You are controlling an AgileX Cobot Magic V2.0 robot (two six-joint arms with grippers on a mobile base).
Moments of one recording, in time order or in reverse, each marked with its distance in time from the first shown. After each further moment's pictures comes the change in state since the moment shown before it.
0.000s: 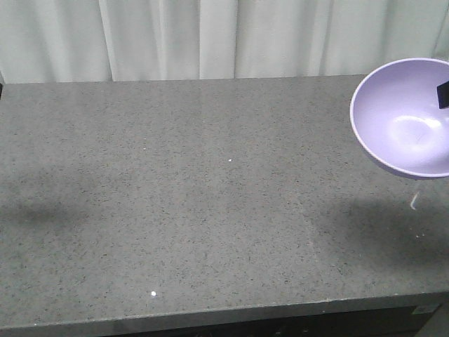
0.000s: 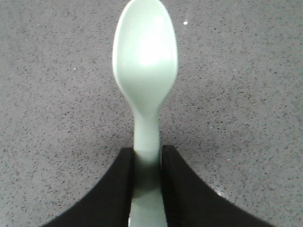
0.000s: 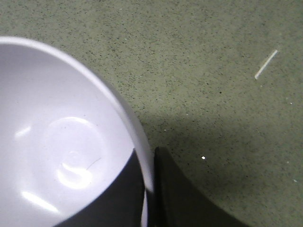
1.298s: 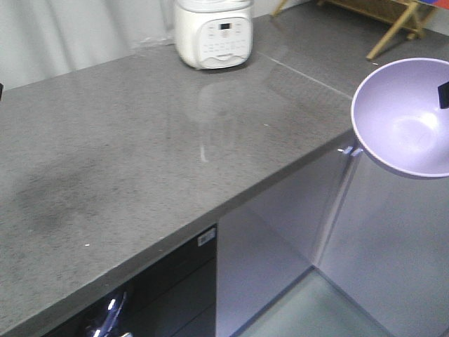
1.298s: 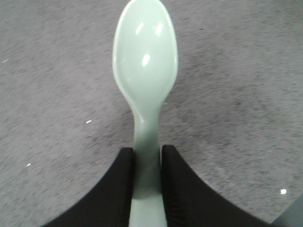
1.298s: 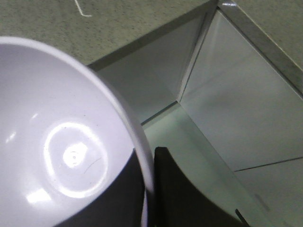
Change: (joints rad) left arm 0.000 0.000 0.000 0.001 0.000 0.000; right arm 0.000 0.000 0.000 0.000 0.000 0.000
